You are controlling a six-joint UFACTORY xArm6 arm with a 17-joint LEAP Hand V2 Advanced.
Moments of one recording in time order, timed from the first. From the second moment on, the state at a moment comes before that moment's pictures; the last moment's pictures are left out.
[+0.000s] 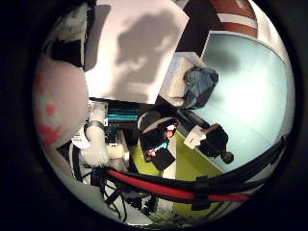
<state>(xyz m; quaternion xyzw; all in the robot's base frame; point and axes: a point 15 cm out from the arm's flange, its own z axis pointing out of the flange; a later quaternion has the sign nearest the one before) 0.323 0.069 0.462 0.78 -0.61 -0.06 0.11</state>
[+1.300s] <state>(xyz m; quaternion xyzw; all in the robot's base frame) 0.402 0.190 0.316 0.82 -0.57 -0.04 -0.01</state>
